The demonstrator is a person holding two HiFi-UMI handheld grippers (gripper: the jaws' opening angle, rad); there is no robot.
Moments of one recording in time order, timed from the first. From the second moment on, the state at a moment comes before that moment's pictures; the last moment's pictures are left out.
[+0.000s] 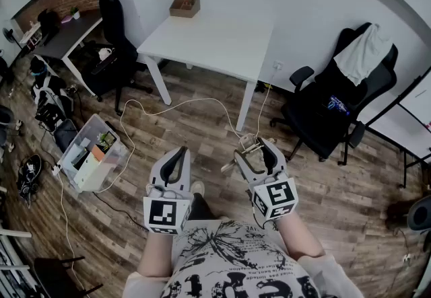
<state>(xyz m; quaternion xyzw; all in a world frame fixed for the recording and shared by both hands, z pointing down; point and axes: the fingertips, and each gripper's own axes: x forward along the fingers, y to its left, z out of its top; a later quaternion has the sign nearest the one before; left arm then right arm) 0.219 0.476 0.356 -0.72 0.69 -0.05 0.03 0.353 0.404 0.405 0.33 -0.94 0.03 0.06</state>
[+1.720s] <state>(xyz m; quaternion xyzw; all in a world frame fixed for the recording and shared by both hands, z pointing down) -0.059 0.225 0.383 -0.75 0.66 -0.06 0.02 0.101 0.153 0.420 0.39 -0.92 0.06 0.08</state>
